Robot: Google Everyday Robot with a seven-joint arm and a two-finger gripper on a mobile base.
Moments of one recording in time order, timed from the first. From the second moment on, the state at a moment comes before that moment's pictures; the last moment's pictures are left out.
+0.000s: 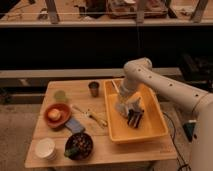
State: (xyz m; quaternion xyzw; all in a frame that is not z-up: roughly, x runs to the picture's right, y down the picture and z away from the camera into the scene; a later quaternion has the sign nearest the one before) arm 0.092 0.062 0.826 -0.09 -0.32 -0.78 0.53
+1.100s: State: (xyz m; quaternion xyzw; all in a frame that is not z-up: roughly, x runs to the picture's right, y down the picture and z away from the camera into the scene) arm 0.063 0.085 0.851 -0.19 -0.36 -0.63 0.66
